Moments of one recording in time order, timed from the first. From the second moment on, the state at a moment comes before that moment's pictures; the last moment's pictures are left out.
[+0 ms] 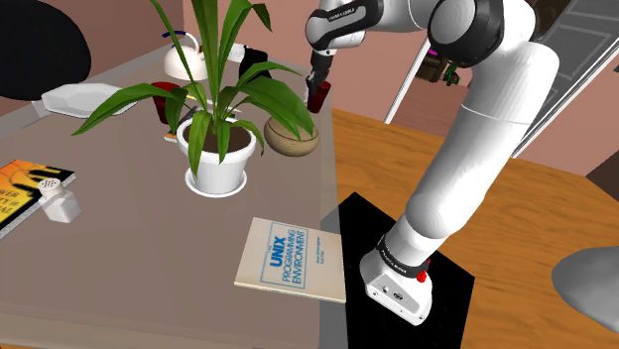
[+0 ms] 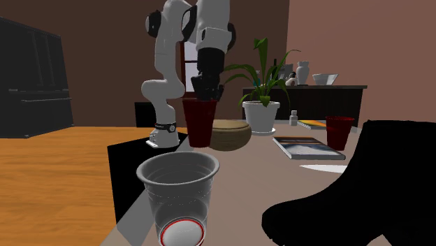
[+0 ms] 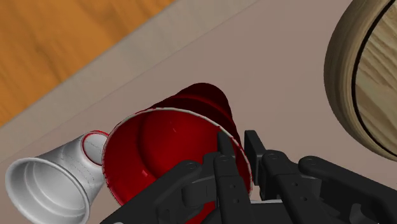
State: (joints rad) arm -0.15 0.18 -0.24 -1.88 -0.12 2.17 -0.46
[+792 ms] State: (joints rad) arm -0.15 0.14 -0.24 -1.75 -0.12 2.02 -0.48
